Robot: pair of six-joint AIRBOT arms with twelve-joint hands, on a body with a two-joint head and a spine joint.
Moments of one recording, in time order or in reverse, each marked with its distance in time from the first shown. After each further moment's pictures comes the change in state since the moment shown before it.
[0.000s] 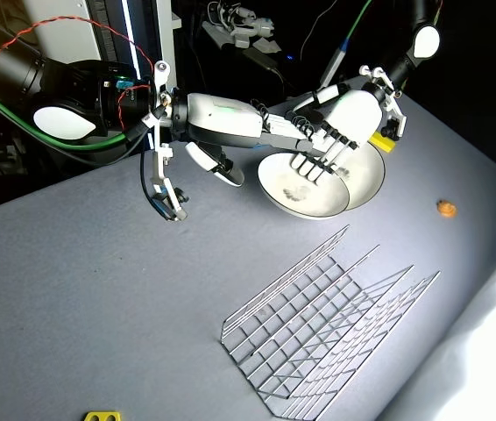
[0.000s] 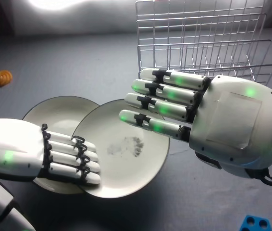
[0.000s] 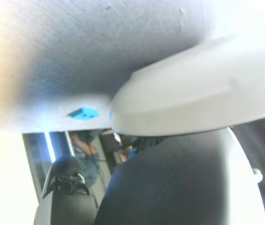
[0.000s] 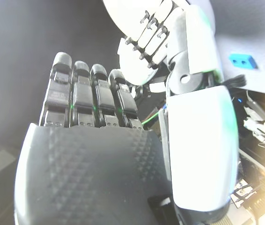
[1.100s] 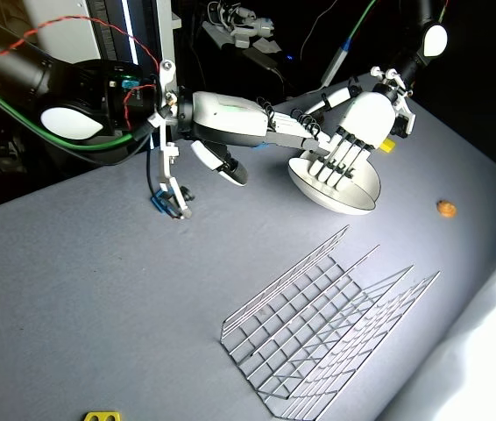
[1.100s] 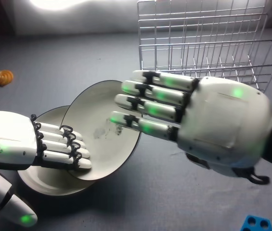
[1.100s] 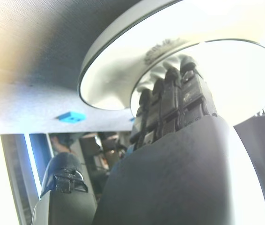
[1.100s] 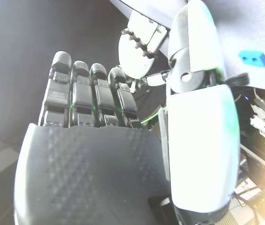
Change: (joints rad) left arm 0.000 0.005 0.021 -0.031 0.012 -0.034; right arm 0.026 -0.074 0.052 0.014 -0.019 0.013
